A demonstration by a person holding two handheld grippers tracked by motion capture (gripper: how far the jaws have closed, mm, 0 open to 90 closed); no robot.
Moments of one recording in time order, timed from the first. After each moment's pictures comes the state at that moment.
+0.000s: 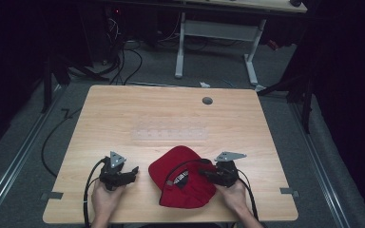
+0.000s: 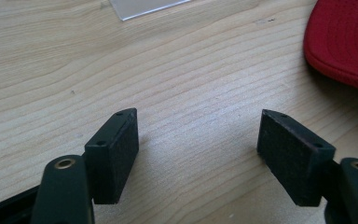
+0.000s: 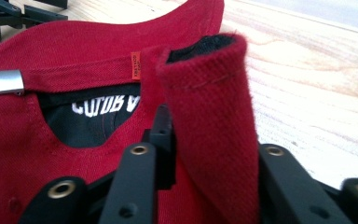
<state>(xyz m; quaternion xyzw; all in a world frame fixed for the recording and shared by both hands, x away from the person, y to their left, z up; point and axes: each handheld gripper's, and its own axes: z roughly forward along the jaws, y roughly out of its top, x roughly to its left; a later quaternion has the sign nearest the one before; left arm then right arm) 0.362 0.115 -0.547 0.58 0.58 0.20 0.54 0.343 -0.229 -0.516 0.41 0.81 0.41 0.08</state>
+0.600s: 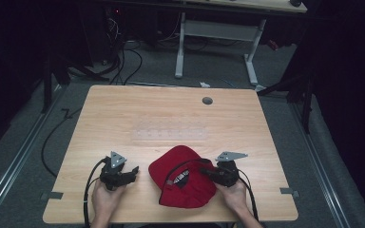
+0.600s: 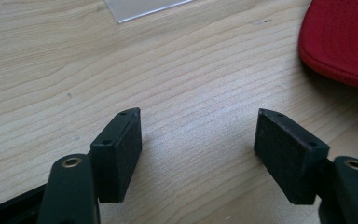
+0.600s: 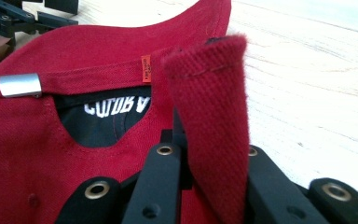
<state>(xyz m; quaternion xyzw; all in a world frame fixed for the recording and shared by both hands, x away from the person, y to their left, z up) 0.362 0.114 -0.547 0.58 0.58 0.20 0.54 0.343 -0.231 -0.514 0.41 0.80 0.42 0.07</state>
